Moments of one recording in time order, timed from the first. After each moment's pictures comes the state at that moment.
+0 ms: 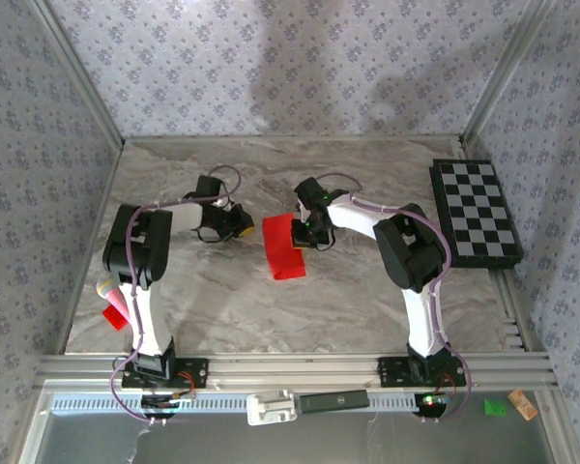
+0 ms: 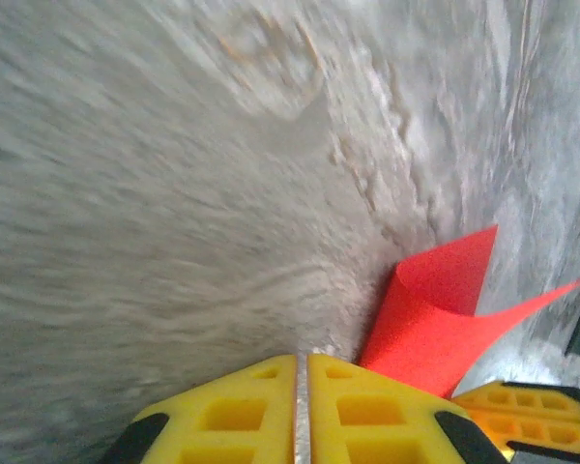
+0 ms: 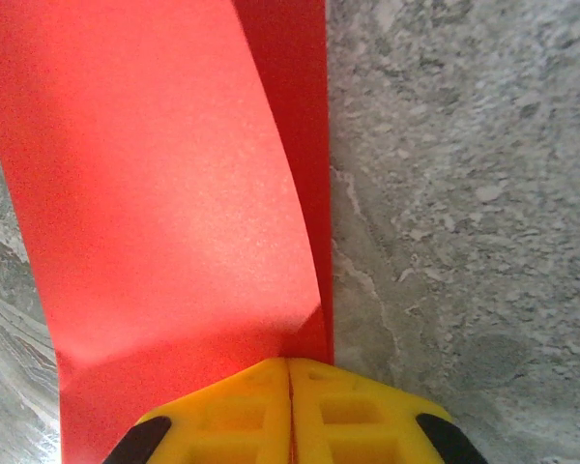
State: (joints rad) left arm -0.24 1.98 1.14 -0.21 0.59 -0.71; right arm 0.58 2.09 1.44 -0.63 -0.28 0.51
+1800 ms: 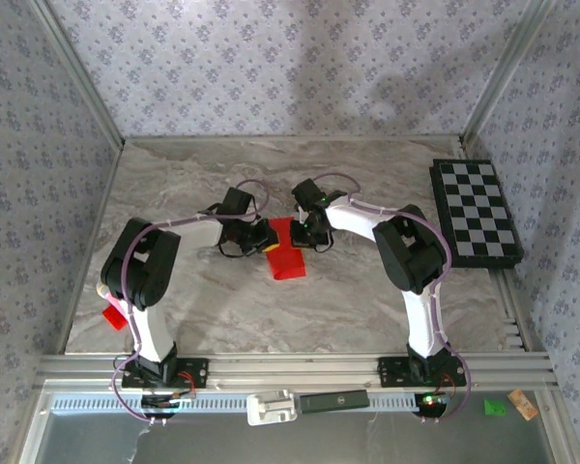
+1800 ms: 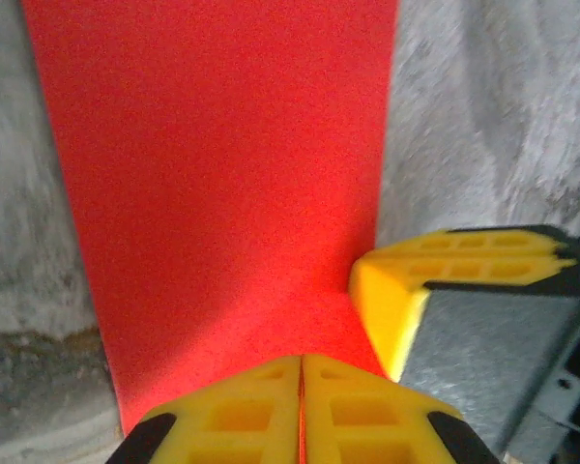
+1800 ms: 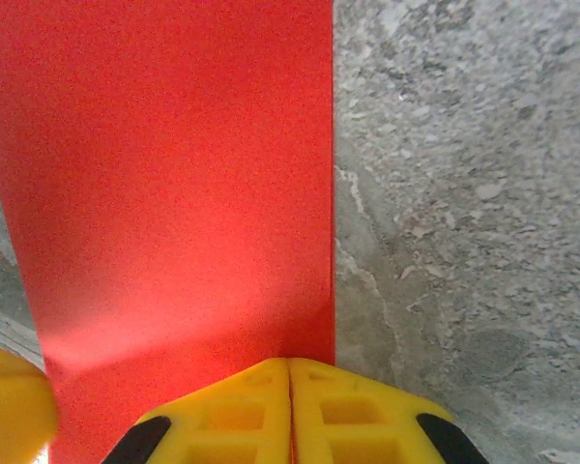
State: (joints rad) left arm -0.49 1.84 1.02 -0.19 0.54 -0.83; right arm 0.60 2.08 1.42 -0.62 -0.23 0.52
